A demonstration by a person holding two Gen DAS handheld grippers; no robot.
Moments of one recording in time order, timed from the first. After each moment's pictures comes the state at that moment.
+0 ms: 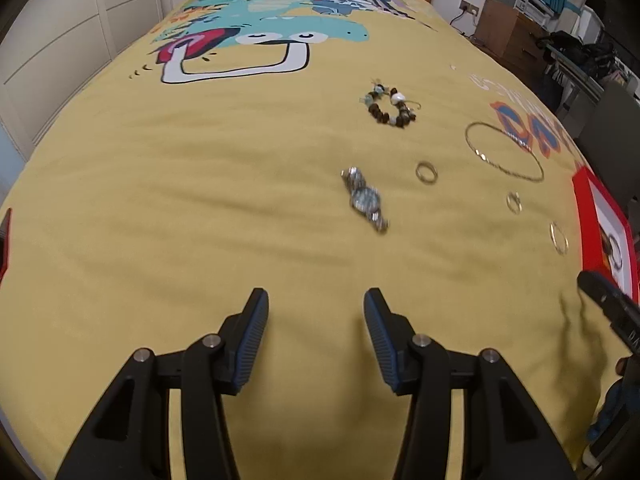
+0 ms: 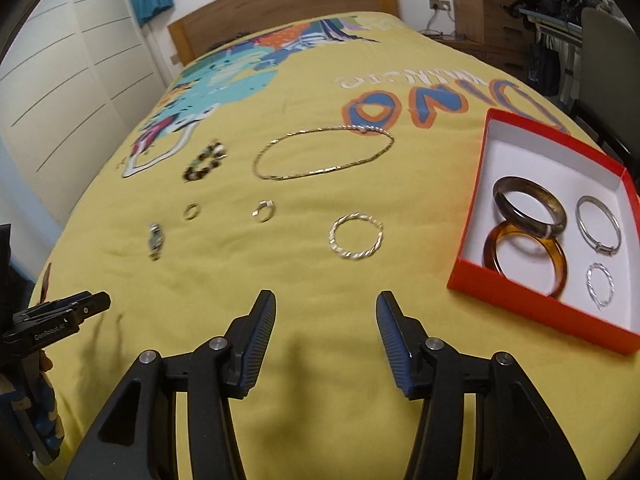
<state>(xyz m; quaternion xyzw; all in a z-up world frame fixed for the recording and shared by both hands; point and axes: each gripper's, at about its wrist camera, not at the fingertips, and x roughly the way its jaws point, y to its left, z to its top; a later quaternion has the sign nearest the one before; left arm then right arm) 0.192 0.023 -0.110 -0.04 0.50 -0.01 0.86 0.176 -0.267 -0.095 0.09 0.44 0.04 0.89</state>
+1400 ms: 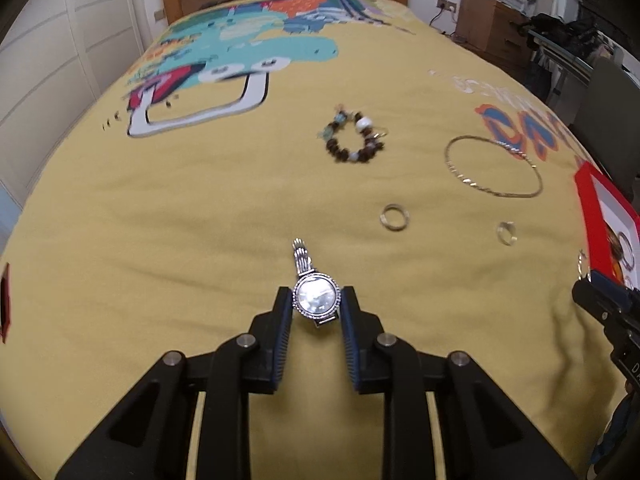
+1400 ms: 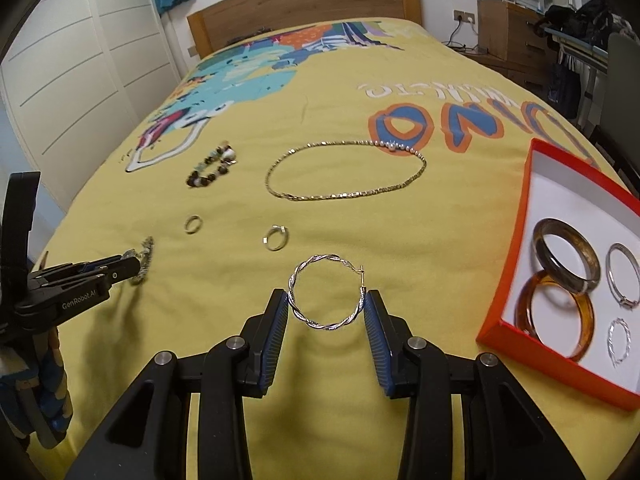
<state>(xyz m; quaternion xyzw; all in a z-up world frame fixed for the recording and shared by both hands) 0.223 -0.020 -0.098 0.03 0.47 -0.02 0.88 0.204 -0.252 -0.094 0.06 0.43 0.07 0.90</state>
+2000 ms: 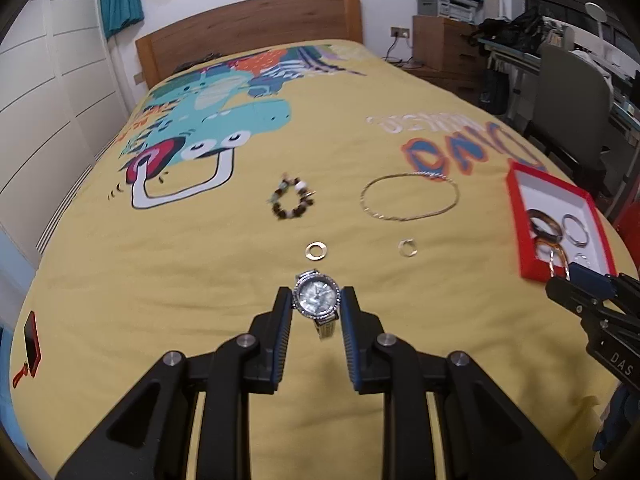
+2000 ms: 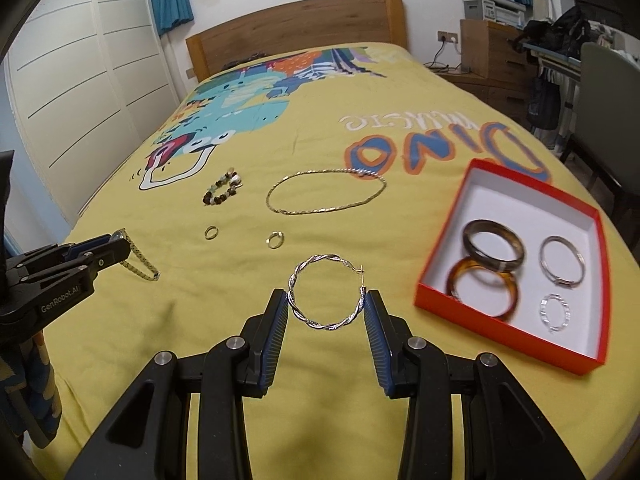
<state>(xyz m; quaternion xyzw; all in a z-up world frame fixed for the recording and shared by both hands) 0.162 -0.074 -0.027 0.08 0.40 -0.06 0.91 0.142 -0.278 -0.045 0.06 0.39 0.05 0.92</state>
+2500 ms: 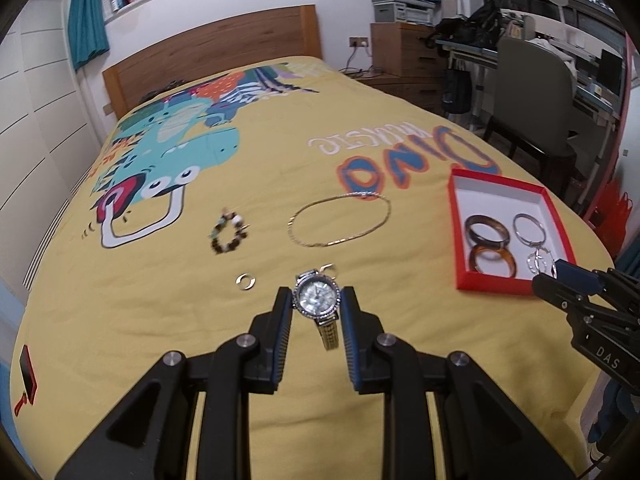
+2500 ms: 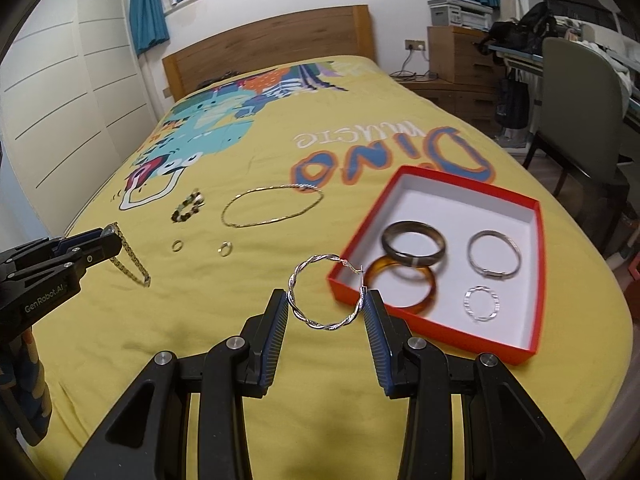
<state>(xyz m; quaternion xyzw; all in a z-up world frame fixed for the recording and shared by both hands) 0.147 -0.147 -0.004 0.10 0.37 -0.12 0.91 0.111 -0.343 -0.030 0.08 0.38 0.01 0.92</state>
